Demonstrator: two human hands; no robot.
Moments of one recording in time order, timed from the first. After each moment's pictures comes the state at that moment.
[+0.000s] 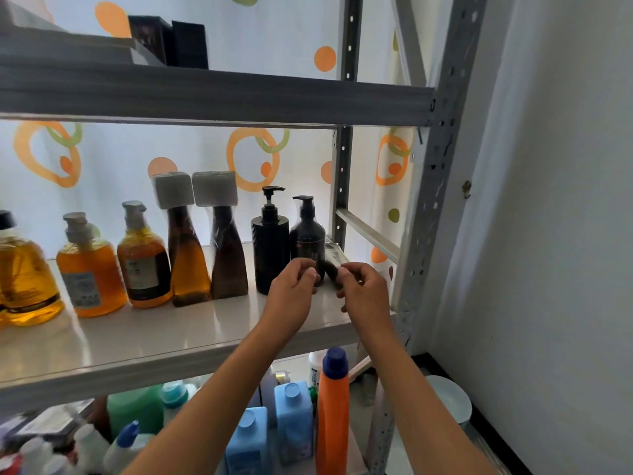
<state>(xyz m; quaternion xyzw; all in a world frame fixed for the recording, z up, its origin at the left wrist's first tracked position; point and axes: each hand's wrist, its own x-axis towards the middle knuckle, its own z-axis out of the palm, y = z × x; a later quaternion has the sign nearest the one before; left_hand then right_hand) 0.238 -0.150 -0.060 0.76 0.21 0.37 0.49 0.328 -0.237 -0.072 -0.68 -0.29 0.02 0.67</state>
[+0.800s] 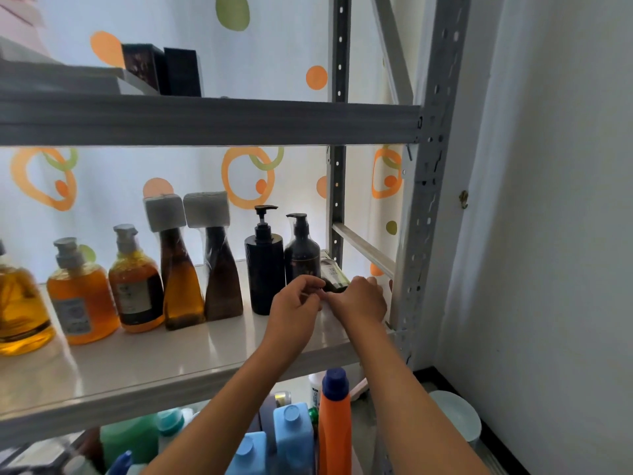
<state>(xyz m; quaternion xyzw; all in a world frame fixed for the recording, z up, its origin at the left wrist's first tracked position) 0.251 -0.152 -0.063 0.77 0.19 0.39 0.46 0.371 -0.204 -0.065 -0.91 -0.24 -0.08 0.32</state>
